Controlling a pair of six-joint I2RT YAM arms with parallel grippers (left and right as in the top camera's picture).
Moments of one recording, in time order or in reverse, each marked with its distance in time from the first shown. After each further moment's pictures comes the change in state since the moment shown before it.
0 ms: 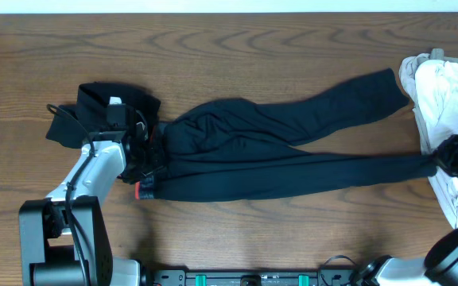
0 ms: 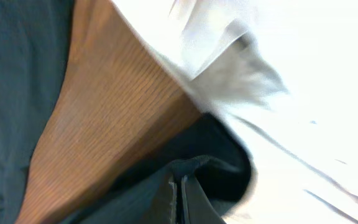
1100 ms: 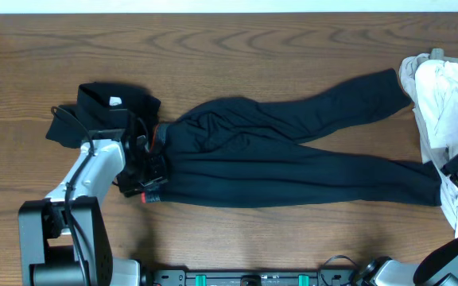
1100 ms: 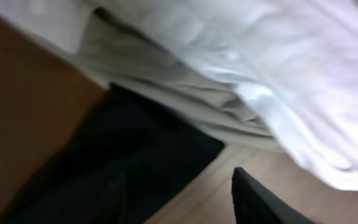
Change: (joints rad) left arm 0.000 -0.001 0.035 -0.248 -0.008 0.037; right arm 0.000 -0.072 0.020 -0.183 0.295 0.137
